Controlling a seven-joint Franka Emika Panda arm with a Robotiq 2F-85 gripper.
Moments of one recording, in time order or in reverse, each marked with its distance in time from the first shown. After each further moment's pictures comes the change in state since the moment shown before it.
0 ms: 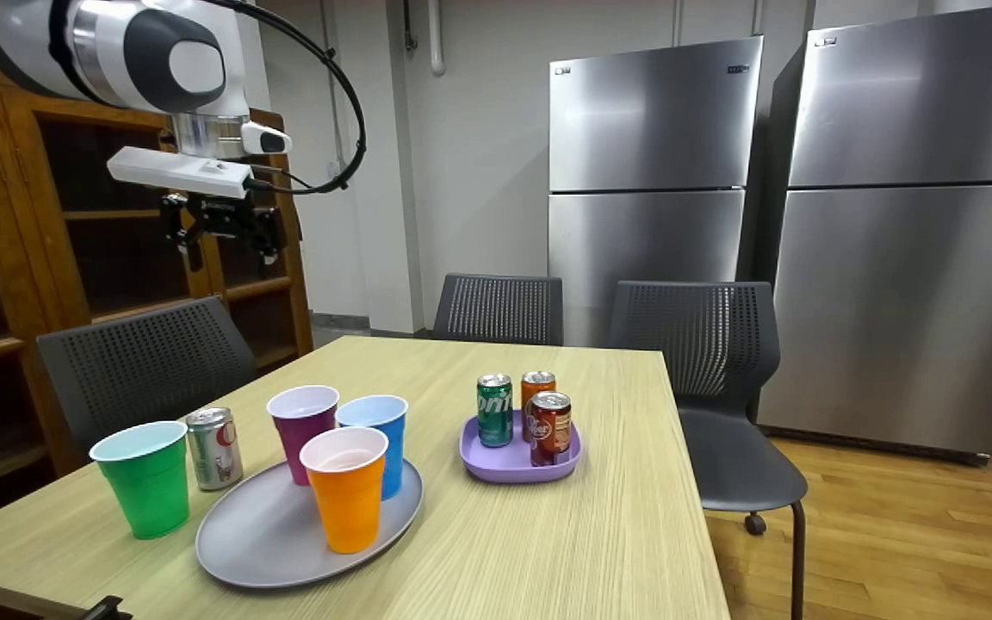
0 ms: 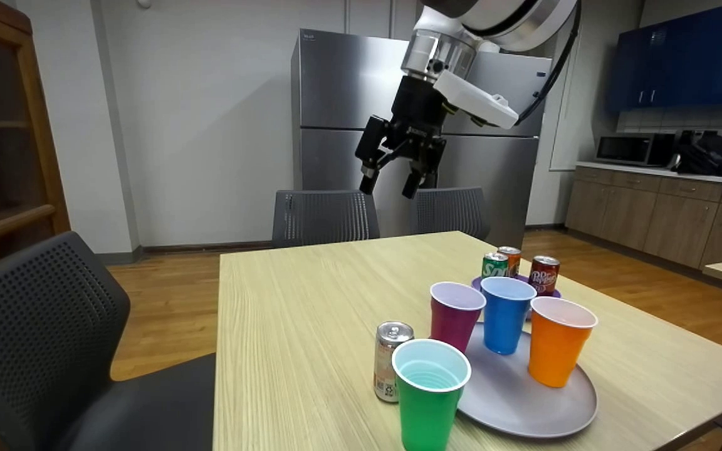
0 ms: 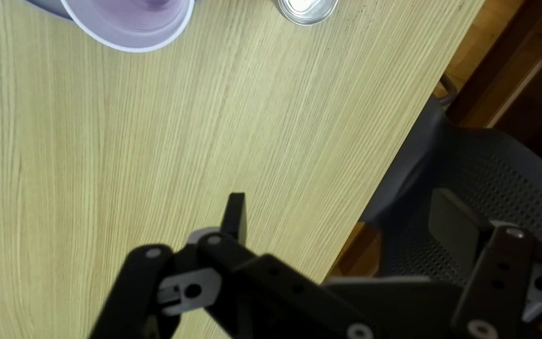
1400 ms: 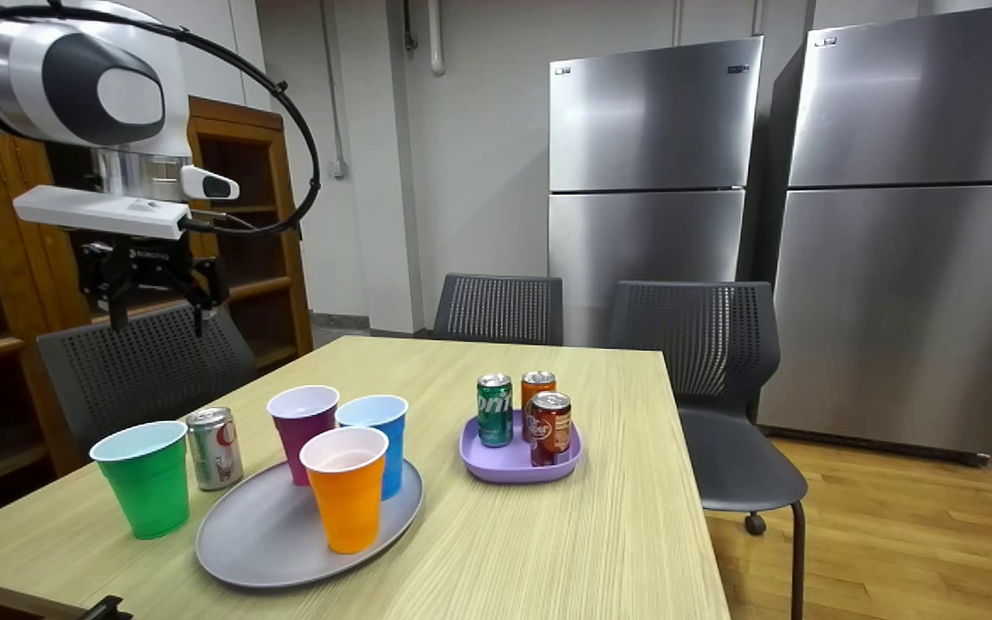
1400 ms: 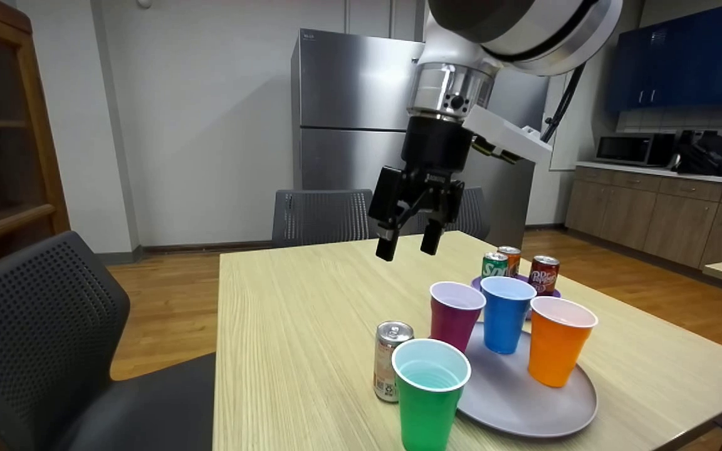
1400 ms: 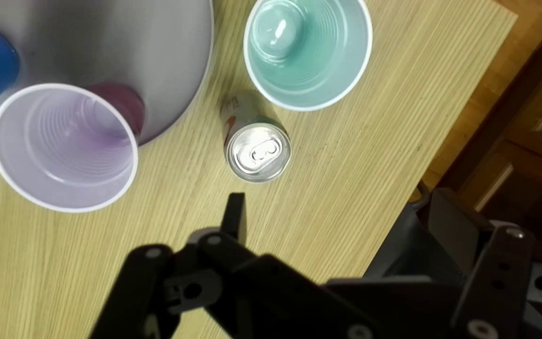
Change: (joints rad) arm 0.060 -0.068 0.047 -0.191 0.016 -0.041 0.000
